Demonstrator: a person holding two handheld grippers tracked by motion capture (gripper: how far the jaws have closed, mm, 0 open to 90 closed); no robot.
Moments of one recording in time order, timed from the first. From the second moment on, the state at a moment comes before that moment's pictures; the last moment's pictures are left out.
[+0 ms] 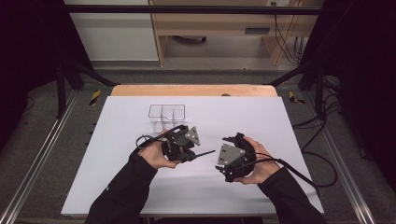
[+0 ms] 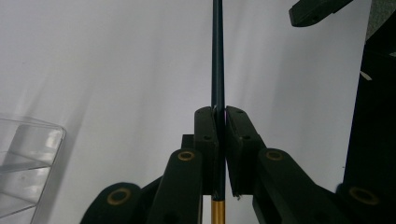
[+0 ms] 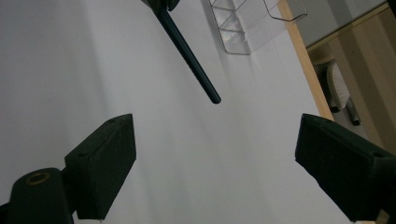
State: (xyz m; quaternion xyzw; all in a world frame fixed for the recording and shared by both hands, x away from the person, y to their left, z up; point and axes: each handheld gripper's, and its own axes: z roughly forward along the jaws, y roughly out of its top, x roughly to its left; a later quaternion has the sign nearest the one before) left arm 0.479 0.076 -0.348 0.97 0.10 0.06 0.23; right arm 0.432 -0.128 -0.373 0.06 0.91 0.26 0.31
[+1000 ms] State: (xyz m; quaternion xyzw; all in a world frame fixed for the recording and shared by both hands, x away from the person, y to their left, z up) left arm 0.478 0.060 -0.347 0.97 0.09 0.04 0.23; right arm 0.429 -0.111 -0.379 -0.02 0.91 0.23 0.35
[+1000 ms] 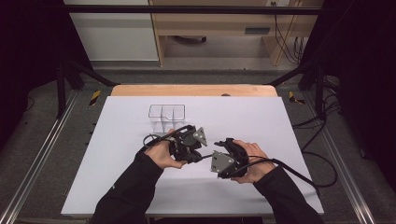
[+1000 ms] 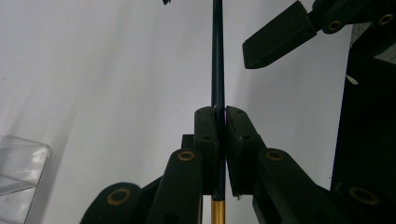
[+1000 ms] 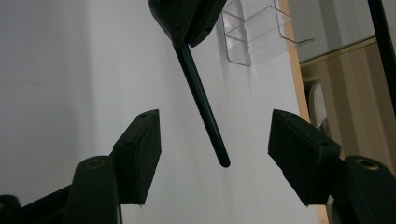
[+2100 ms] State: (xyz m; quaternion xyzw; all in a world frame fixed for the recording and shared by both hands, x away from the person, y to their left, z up) left arm 0.477 0.049 -0.347 0.97 0.08 0.03 0.23; right arm 0.427 -0.100 -0.385 -0.08 0.91 0.20 0.34
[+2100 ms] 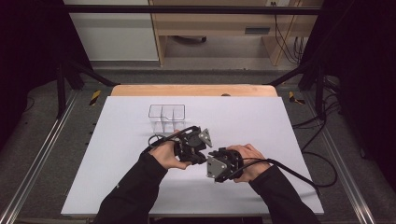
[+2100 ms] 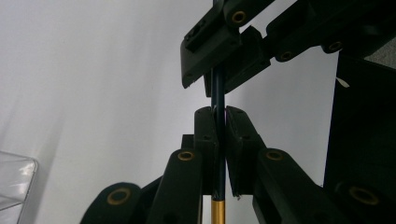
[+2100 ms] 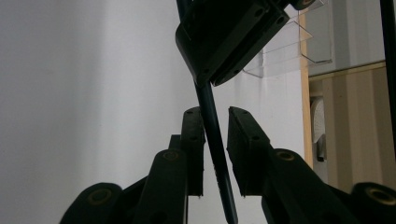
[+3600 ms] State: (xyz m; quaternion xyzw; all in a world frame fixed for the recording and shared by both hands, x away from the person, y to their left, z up) left arm 0.478 0.127 -0.350 0.92 0.16 0.12 0.32; right arm 0.442 -0.119 -0.391 -0.01 0.93 0.19 0.30
